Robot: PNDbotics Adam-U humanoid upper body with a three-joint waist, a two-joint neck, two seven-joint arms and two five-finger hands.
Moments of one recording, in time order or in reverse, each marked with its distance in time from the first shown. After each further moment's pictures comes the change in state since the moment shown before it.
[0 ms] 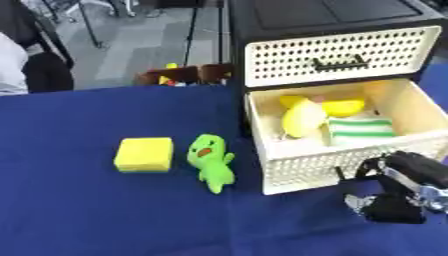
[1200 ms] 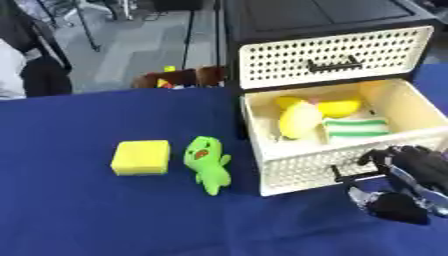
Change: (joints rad) left arm 0.004 0.000 0.000 0.000 0.000 0.005 -0.004; right arm 0.027 0.034 -0.059 0.000 0.123 -0.114 -0.146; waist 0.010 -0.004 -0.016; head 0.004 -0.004
